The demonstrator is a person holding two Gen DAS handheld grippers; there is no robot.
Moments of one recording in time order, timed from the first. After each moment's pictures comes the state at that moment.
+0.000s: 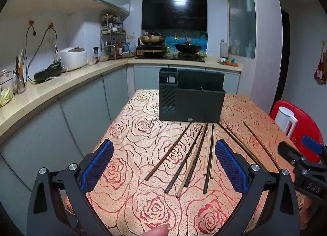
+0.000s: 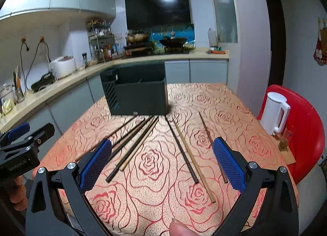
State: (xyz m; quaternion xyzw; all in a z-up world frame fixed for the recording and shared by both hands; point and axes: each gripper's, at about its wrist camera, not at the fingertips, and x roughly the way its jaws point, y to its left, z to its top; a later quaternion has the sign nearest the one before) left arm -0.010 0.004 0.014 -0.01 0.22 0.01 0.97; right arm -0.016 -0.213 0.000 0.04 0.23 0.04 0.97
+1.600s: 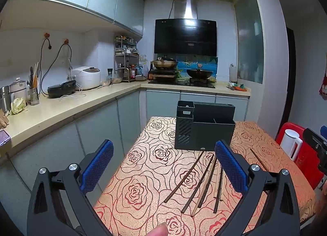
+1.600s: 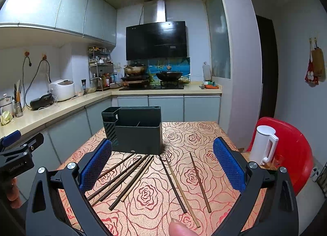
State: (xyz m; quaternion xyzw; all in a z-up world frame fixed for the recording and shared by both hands) left arm -0.028 0.030 0.057 -0.01 0.15 0.05 0.99; right arm -0.039 -0.212 0.061 0.02 0.13 0.02 0.99
